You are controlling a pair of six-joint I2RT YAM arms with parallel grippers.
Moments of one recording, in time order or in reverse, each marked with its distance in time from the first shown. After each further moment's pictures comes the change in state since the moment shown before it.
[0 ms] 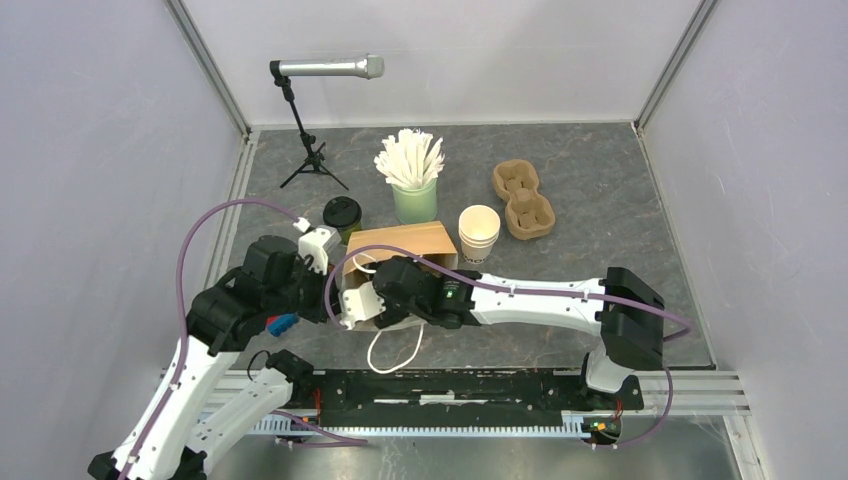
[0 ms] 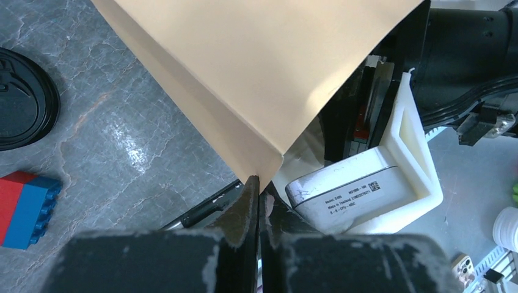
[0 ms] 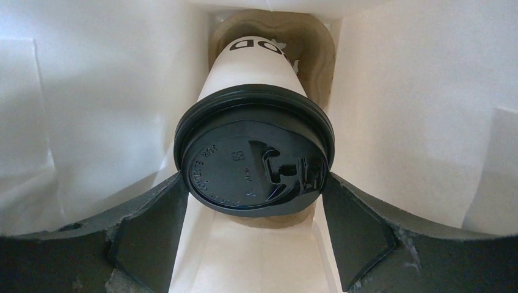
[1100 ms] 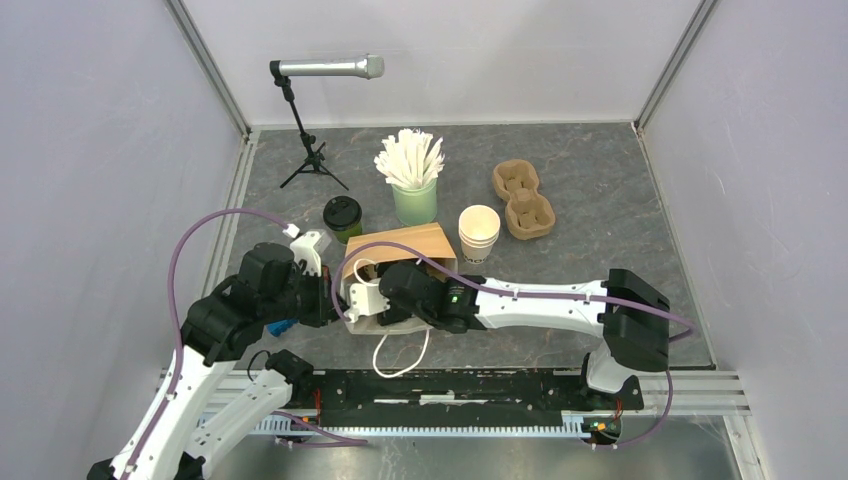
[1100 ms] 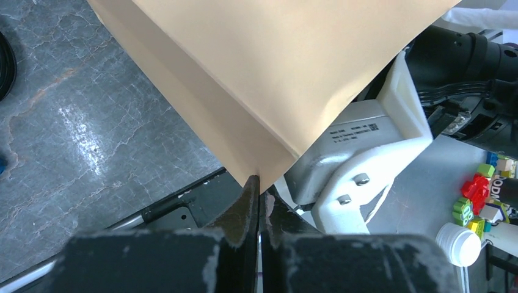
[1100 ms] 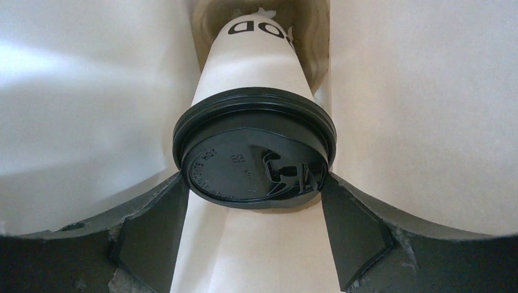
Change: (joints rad) left arm -0.006 -0.051 -0.024 0.000 -0.007 -0.184; right arm -0.002 -0.029 -0.081 0.069 0.071 0.125
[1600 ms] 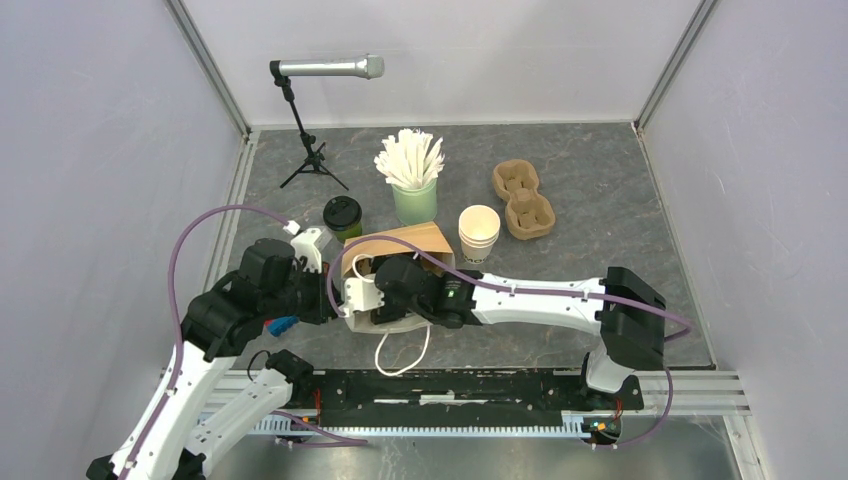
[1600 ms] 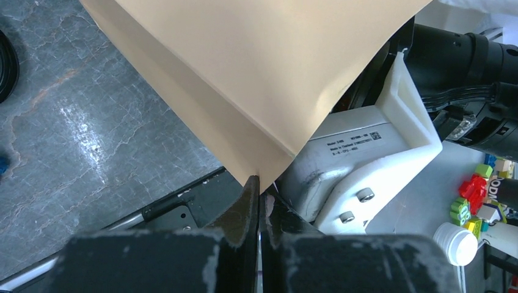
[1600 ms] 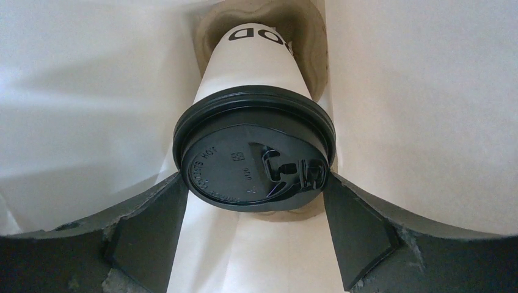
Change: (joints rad) left arm 0.000 0.030 0.026 -0.007 0.001 -0.001; right arm -0.002 0.025 0.060 -0.032 -0.050 0.033
